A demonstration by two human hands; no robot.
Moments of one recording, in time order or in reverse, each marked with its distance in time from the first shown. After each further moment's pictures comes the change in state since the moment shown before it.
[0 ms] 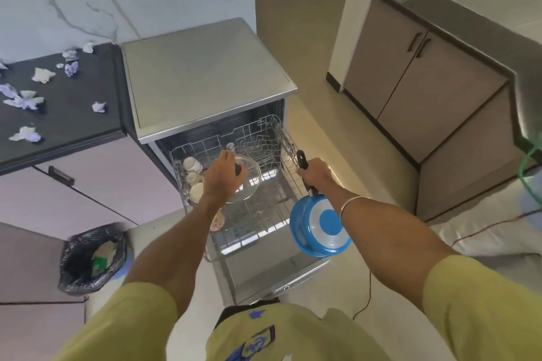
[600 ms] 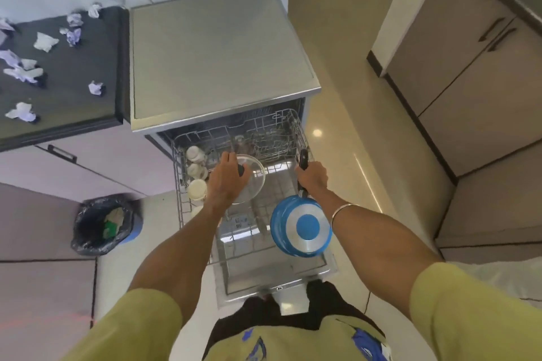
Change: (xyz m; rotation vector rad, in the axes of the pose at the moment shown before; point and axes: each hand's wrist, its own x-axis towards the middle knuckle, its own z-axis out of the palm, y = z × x) left_hand 0.069 0.005 0.060 0.010 -0.028 -0.349; right_hand 0.119 -0.022 0.030 0.121 -0.095 0.099
